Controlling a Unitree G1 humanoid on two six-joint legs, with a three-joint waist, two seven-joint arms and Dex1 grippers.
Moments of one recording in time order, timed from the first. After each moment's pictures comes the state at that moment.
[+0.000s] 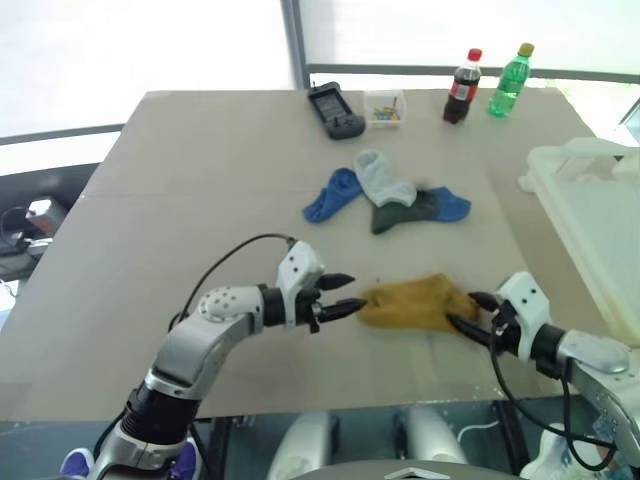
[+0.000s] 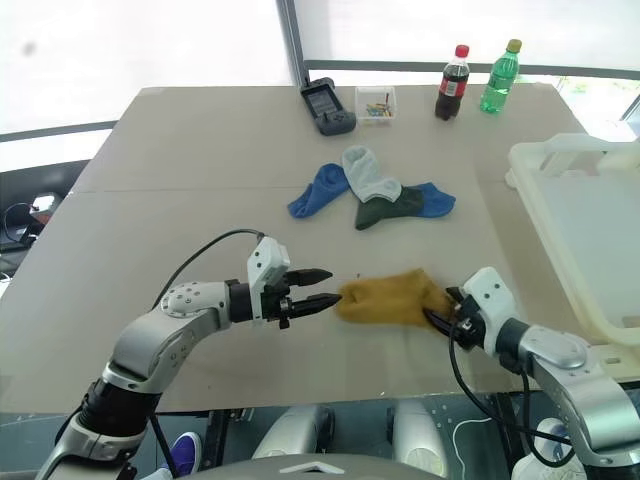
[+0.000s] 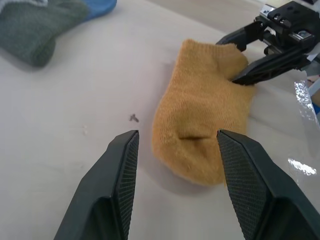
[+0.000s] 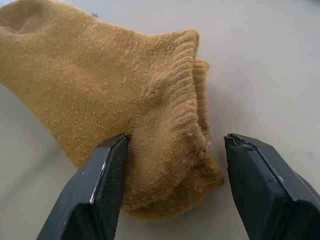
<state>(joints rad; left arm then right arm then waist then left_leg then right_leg) -0.20 0.57 -0.17 -0.33 -0.45 0.61 -0.84 0.14 -0.65 -0.05 -0.50 0.38 0.63 0.62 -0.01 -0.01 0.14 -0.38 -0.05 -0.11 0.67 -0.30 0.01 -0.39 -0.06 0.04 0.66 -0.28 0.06</state>
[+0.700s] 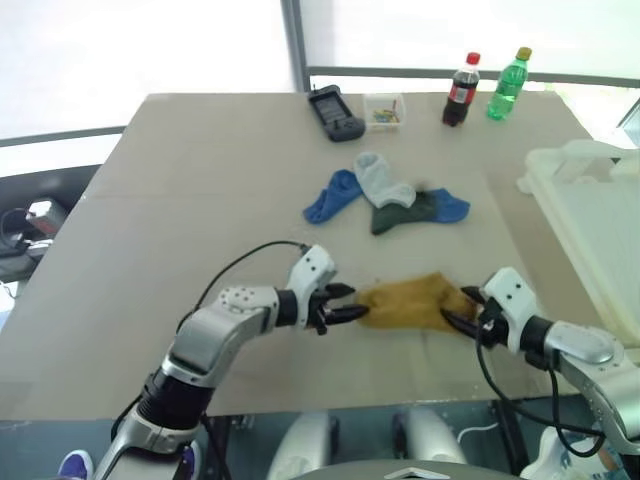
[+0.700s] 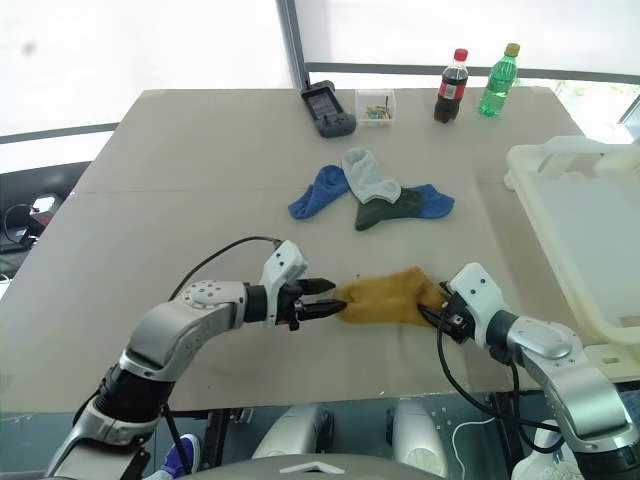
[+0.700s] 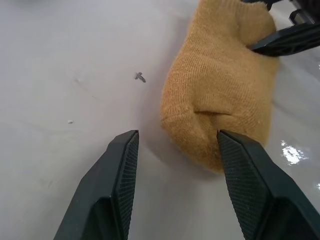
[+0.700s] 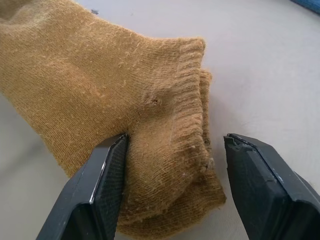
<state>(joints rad) -0.29 0.55 -0.17 -0.31 -0.49 0.89 -0.79 0.11 -0.66 0.01 -0.49 0.30 0.61 0.60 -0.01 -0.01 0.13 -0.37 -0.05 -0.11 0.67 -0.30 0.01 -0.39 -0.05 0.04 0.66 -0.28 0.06</state>
